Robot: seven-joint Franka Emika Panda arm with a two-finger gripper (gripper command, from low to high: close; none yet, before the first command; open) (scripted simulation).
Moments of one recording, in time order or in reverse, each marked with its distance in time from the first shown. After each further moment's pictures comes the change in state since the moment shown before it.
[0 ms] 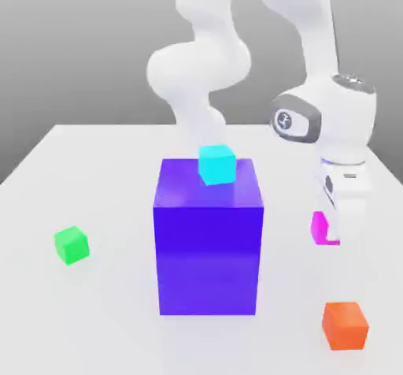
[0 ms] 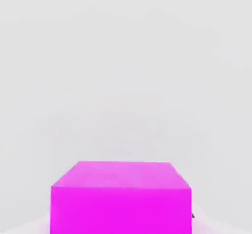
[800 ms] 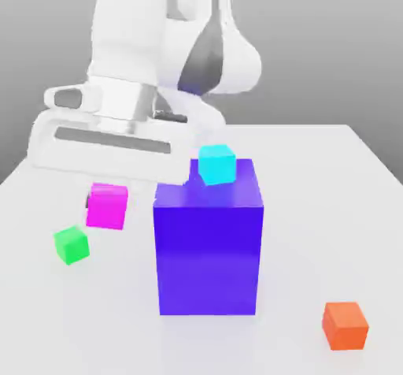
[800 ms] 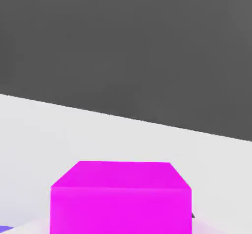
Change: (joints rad) arm -0.923 -0.320 -0.342 0.155 -0.367 -0.157 0.630
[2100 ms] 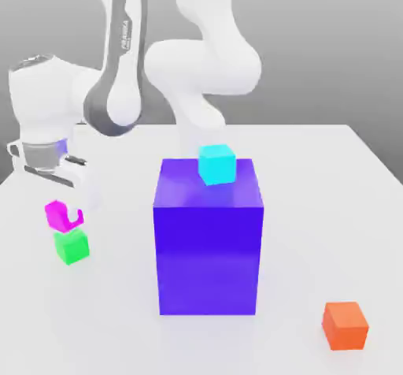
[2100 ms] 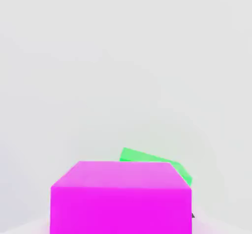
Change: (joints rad) arm -0.053 0.315 -0.330 -0.141 0.418 0.108 -0.210
